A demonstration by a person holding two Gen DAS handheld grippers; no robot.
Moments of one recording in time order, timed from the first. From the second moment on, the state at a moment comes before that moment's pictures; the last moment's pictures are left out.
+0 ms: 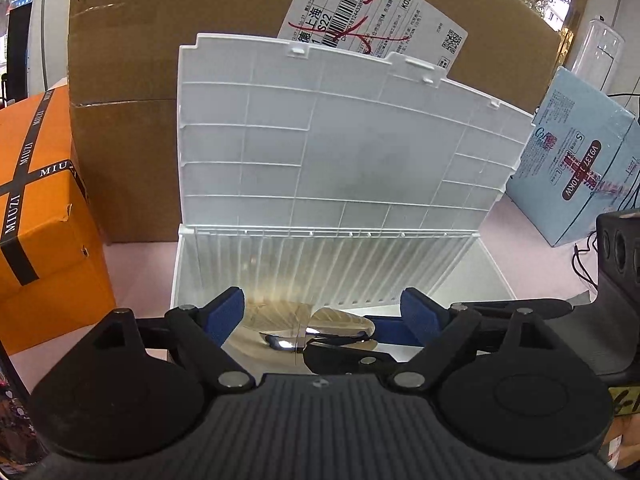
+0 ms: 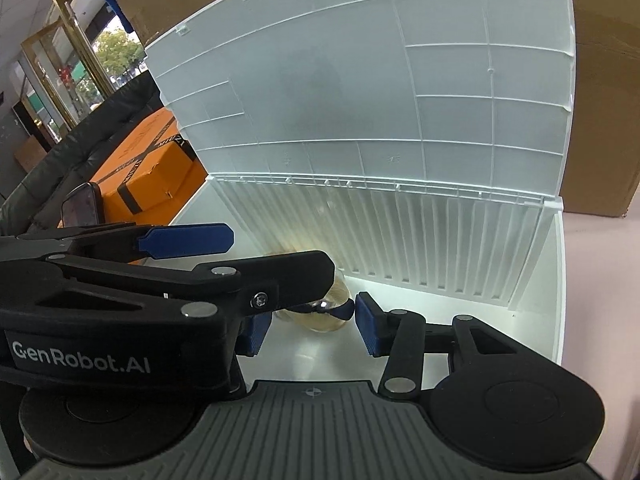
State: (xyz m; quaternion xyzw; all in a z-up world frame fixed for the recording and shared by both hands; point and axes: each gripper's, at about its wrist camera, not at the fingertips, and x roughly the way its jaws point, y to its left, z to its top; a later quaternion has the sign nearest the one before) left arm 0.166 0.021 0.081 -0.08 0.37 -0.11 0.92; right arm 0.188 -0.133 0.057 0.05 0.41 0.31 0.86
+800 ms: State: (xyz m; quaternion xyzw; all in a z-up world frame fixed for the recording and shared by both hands) left arm 0.136 0.020 0.102 -0.11 0.26 -0.13 0.95; right arm 0.106 -0.168 0.075 0.02 0.11 0.25 0.96
